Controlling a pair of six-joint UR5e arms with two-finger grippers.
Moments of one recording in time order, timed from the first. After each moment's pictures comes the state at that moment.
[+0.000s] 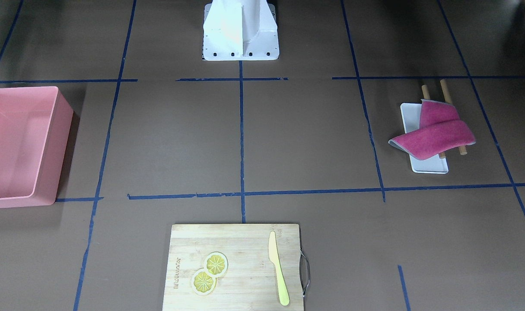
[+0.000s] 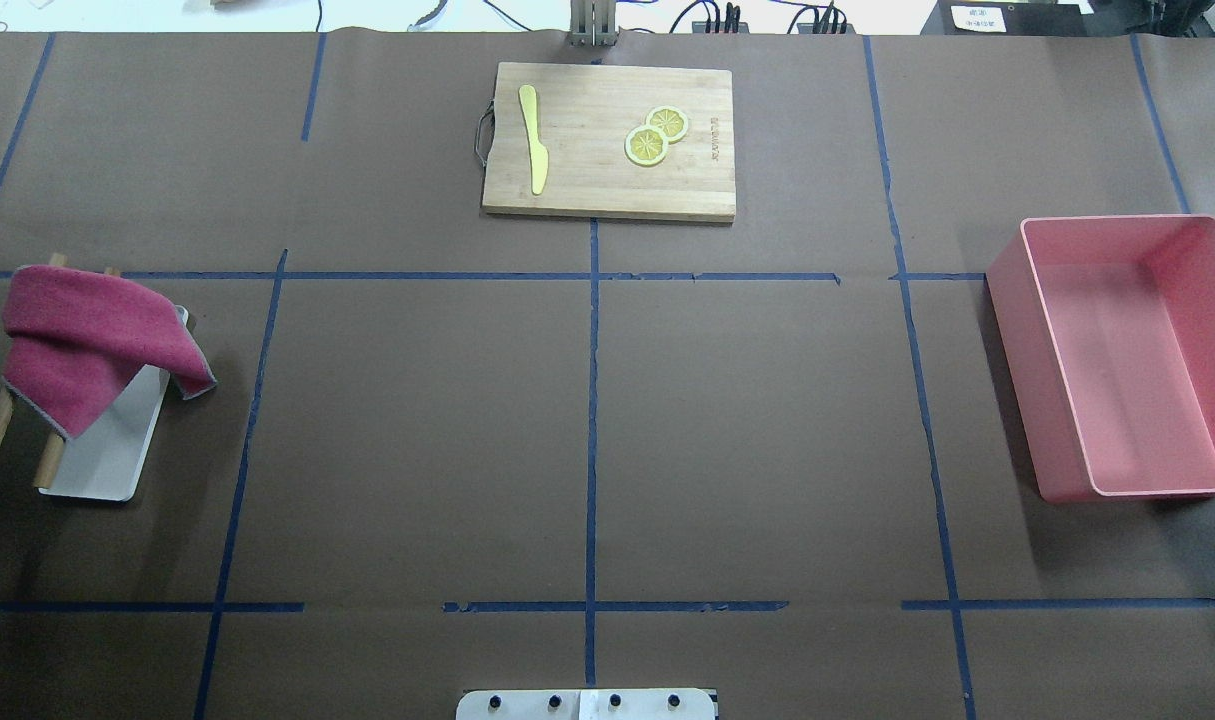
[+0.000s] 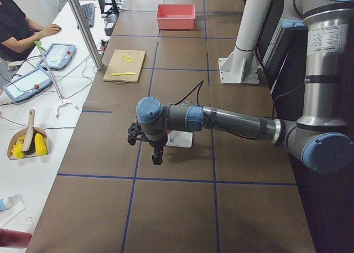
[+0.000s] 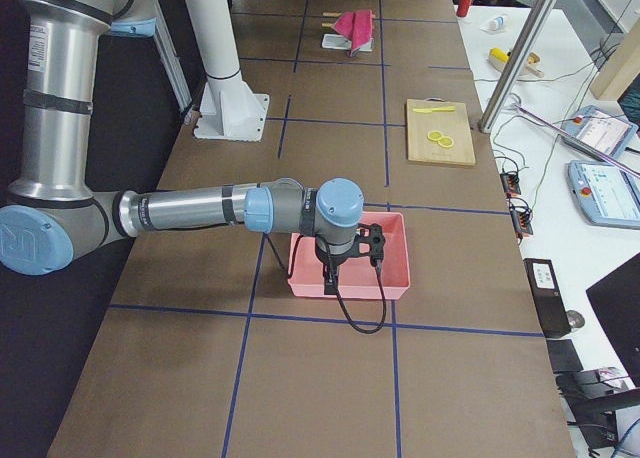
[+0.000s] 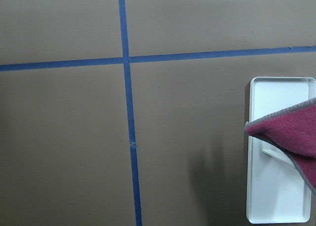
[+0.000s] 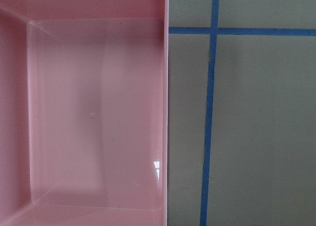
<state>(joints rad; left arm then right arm) -1.51 -1.52 -1.80 -1.41 -2.41 0.01 1.53 -1.75 1.89 -1.71 2.41 0.00</state>
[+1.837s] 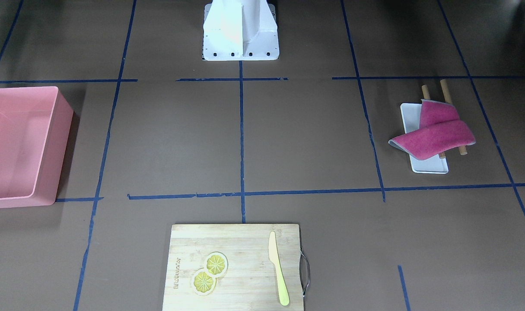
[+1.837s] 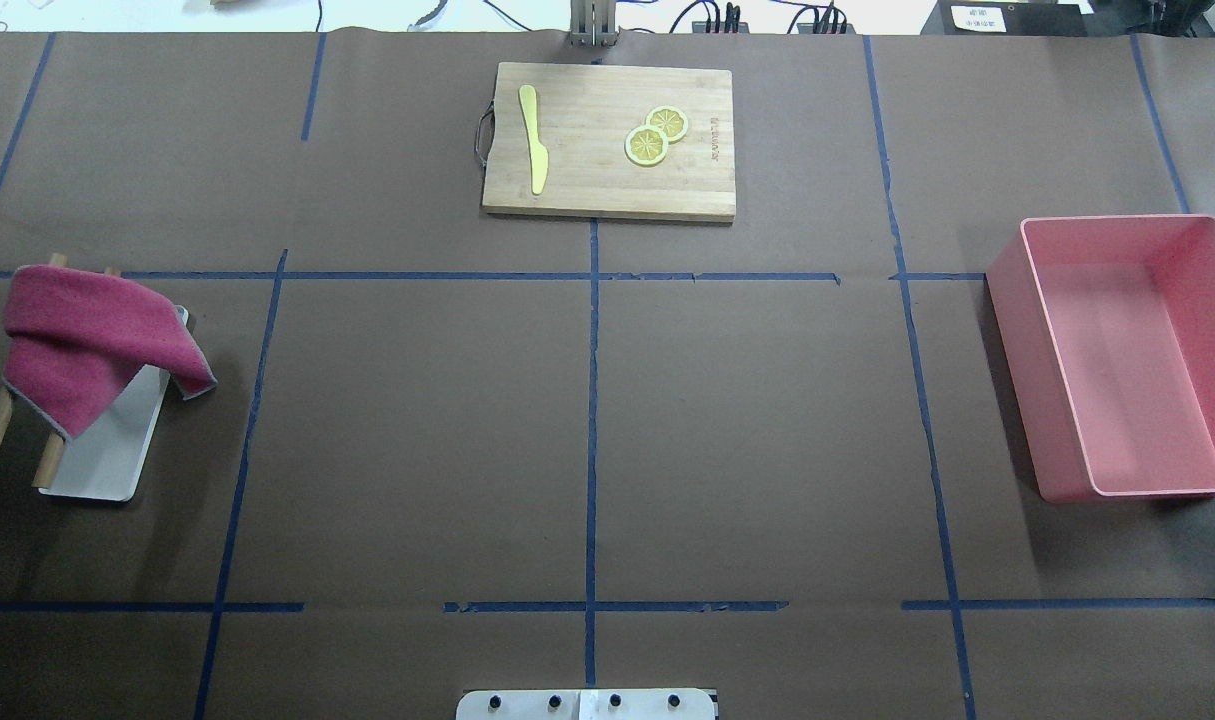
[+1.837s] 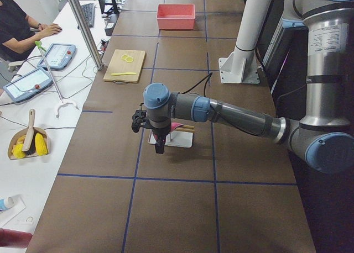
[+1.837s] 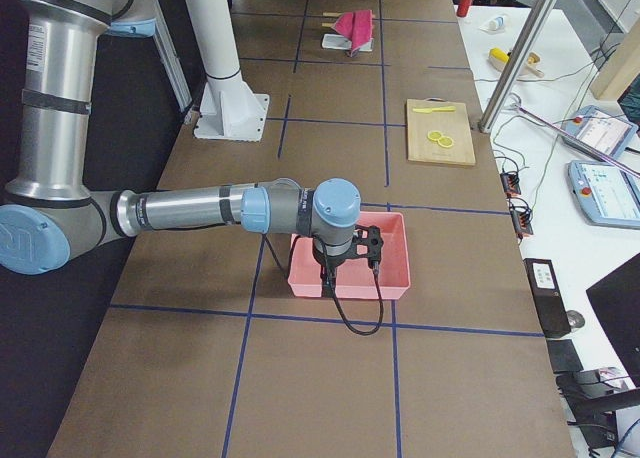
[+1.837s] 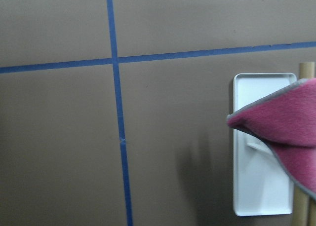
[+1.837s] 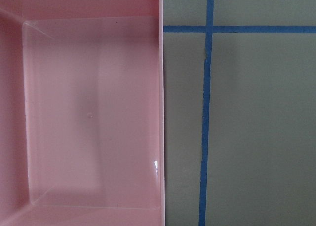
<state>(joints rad) -1.46 -1.51 -1.92 -1.43 -2.41 -0.12 1.53 -1.75 1.89 -1.71 2.41 0.01</state>
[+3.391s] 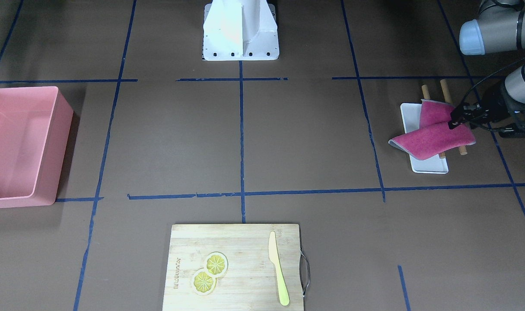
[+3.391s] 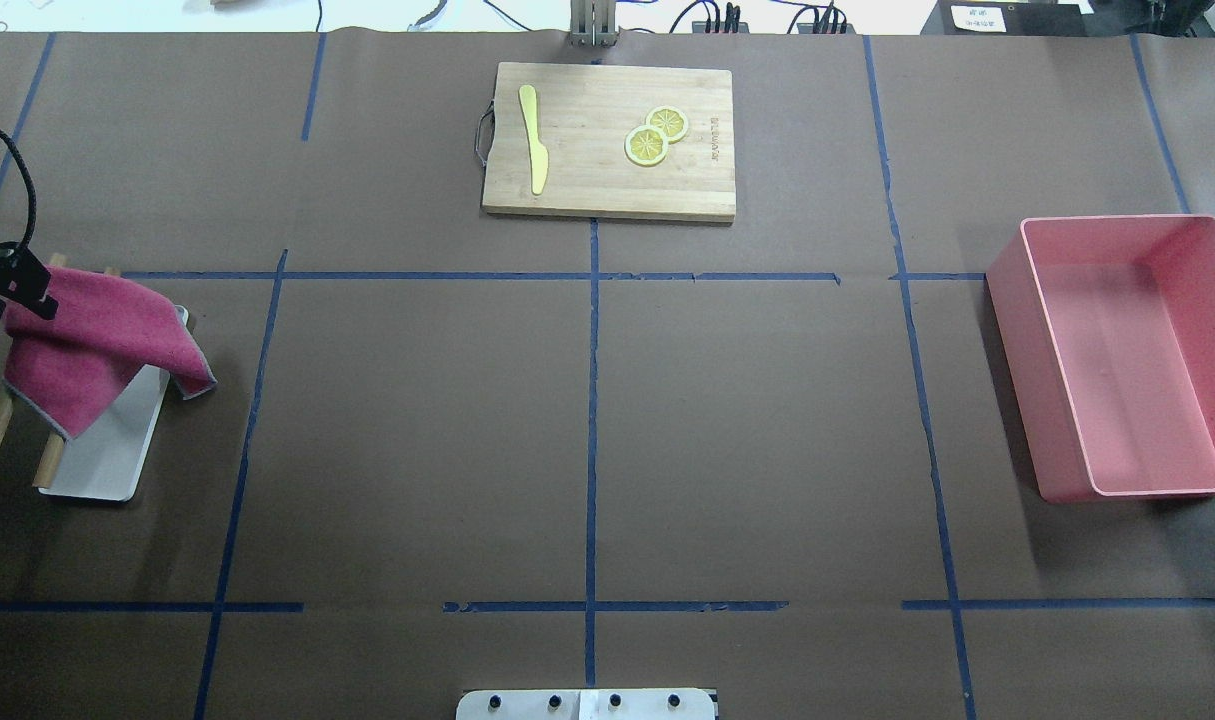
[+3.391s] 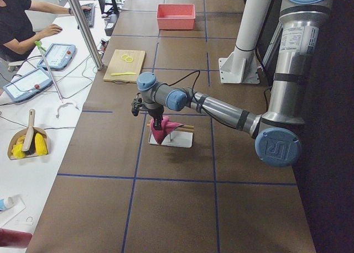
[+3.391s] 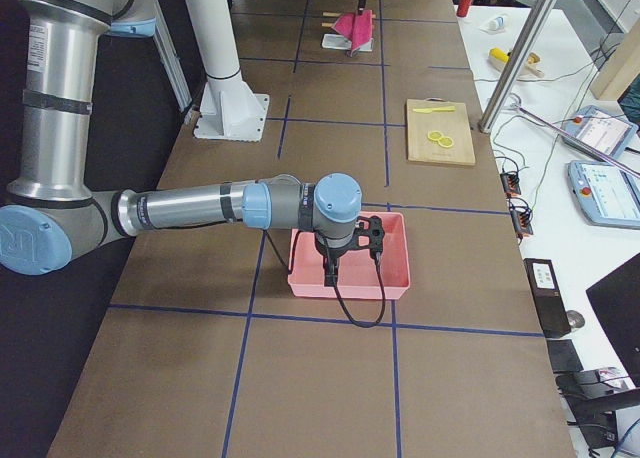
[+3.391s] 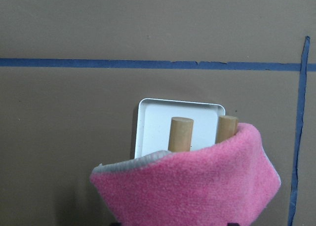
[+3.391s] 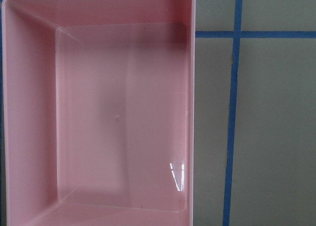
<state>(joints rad) -1.15 -1.66 -1.80 -1.59 -2.35 -0.53 1.52 -1.75 1.90 -1.71 2.47 0.01</state>
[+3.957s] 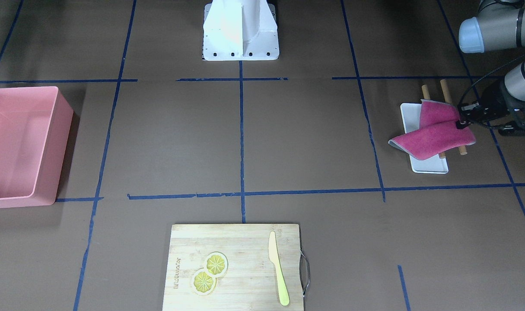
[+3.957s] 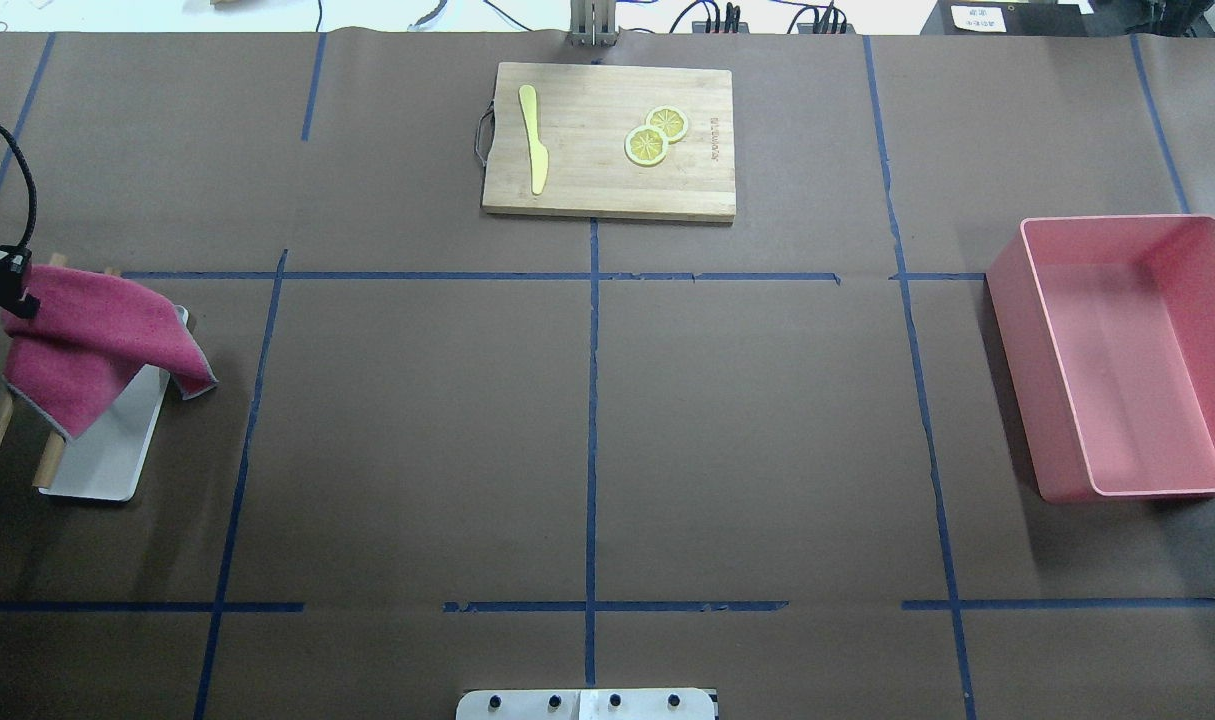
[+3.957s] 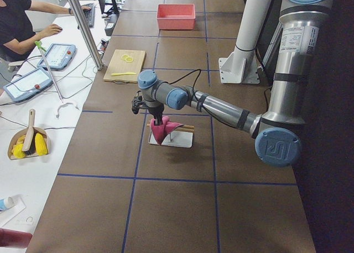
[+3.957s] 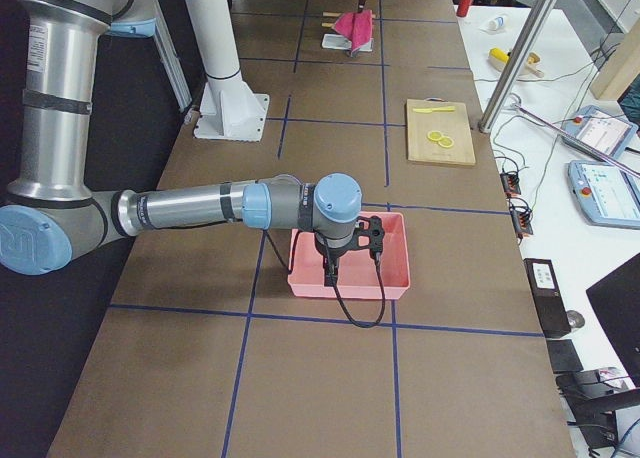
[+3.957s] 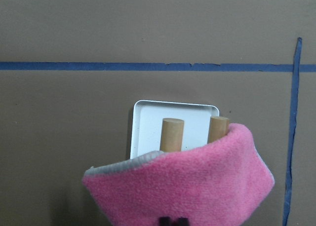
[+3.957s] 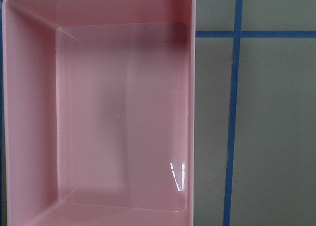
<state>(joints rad) -1.15 -1.66 -1.82 -1.59 -2.35 -0.54 1.53 -1.75 1.90 -1.71 2.47 0.01</state>
